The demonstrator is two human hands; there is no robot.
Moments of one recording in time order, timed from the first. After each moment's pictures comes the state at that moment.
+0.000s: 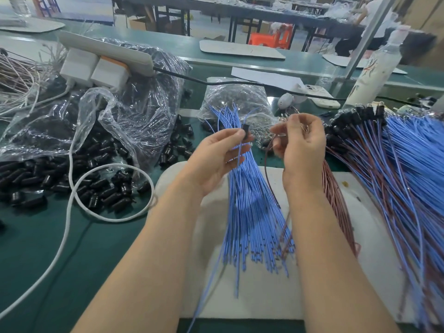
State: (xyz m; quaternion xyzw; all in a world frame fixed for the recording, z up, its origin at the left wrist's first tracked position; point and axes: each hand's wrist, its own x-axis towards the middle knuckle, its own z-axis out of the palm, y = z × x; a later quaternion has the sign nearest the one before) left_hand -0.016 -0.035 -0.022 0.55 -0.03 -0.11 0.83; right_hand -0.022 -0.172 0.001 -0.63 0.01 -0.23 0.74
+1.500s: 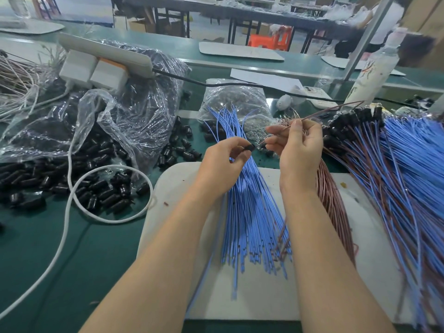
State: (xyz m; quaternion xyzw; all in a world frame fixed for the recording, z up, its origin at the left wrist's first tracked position) left_hand -0.016 -0.051 -0.037 0.84 -0.09 0.12 0.53; right_hand -0.014 -0.169 -0.007 -0.62 0.01 -0.27 0.74
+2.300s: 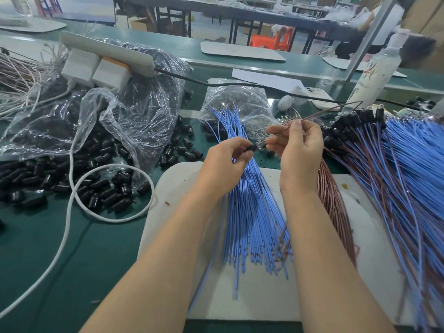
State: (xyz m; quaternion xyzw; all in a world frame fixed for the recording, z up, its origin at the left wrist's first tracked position) left_hand -0.017 -0.052 -0.039 0.84 -0.09 0.12 0.51; right_hand -0.017 -0.166 -0.005 -0.61 0.01 -0.26 0.75
